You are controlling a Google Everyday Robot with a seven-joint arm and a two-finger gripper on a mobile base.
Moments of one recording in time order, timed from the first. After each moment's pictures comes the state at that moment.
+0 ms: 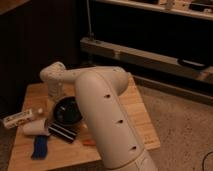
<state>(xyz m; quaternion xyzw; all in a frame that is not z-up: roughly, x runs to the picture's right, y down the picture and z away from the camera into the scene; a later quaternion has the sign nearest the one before) -0.295 0.085 0.887 -0.36 0.00 0.29 0.89</state>
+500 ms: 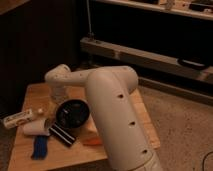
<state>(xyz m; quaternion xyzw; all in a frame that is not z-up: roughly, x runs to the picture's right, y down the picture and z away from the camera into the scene) -0.281 0.098 0.873 -0.37 -0.01 0.31 0.88</state>
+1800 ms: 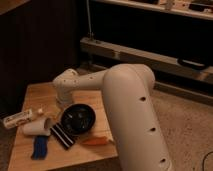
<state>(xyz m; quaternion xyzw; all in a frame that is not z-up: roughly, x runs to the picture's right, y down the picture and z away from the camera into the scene) -0.251 0.119 0.848 -0.36 -0.02 0.34 0.87</state>
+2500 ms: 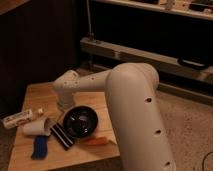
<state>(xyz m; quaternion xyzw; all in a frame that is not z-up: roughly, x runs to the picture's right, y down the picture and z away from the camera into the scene) -0.239 0.135 0.833 -0.37 0.00 0.34 0.86</state>
